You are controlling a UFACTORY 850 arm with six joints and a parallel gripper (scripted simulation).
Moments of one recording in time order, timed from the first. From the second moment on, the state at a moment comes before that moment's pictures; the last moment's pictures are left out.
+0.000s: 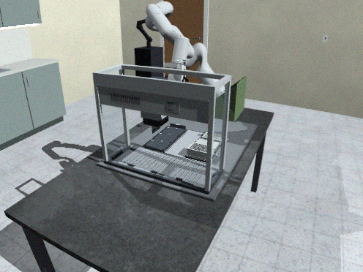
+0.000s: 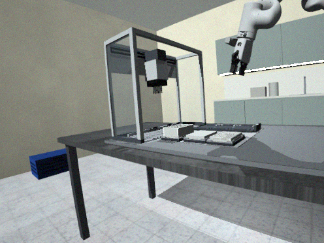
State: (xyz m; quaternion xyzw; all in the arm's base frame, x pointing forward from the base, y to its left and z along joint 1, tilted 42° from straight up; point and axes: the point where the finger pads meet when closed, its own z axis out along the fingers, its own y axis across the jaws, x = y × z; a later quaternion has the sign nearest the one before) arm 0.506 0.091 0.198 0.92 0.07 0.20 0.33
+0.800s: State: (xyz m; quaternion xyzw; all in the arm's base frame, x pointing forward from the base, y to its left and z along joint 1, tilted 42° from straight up) arm 0.560 0.123 0.175 0.90 0.20 0.13 0.37
